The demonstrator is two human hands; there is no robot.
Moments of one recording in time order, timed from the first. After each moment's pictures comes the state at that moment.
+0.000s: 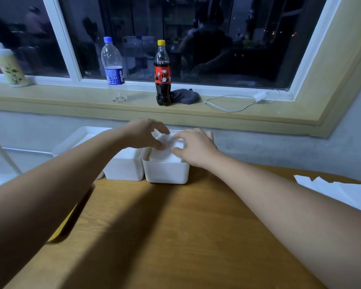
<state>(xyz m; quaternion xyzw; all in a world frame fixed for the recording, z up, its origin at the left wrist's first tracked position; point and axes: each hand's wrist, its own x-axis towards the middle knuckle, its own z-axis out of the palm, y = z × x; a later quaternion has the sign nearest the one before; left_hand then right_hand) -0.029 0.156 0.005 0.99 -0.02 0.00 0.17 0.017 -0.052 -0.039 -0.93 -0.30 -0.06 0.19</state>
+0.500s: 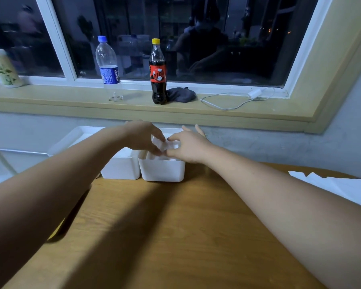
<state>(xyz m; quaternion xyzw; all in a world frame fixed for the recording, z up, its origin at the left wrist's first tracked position) -0.031 0.142 0.011 1.00 -0.02 -0.06 0.05 0.012 -0.055 -0.026 -0.93 -0.33 0.04 0.17</state>
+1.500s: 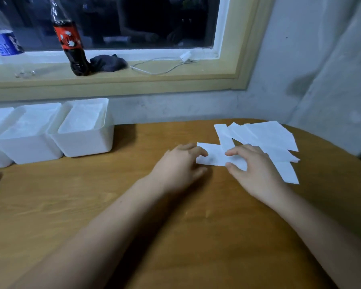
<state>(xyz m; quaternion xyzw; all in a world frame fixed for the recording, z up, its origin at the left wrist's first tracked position) -0.113 -0.155 -0.104 0.95 -0.22 0.02 0.20 -0.129 -0.400 -0.116 -0.95 -0.08 -0.12 0.28</state>
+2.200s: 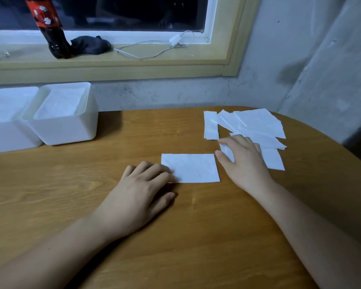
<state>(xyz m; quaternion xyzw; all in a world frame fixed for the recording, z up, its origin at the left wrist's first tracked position) -0.202 -0.098 -0.136 0.94 -0.29 0.08 0.13 -0.126 -0.410 -0.141 -0.97 -0.08 -0.13 0.17</state>
